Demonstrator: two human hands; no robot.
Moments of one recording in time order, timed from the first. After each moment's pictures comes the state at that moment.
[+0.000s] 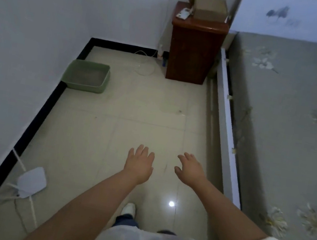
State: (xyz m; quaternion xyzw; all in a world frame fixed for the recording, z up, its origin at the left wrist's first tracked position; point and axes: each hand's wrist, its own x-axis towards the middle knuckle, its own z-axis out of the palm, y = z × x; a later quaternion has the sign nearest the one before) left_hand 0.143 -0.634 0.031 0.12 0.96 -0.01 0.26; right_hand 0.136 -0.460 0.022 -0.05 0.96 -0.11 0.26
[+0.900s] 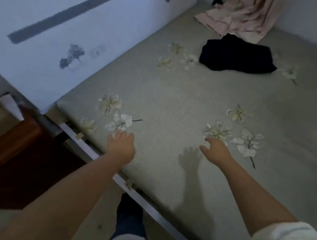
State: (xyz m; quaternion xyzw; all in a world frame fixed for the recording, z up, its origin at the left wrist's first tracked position) left_hand -0.526 -0.071 0.055 0.49 0.84 -0.16 0.16; right_hand -0.300 0.089 0.039 0.51 0.79 -0.31 0.09
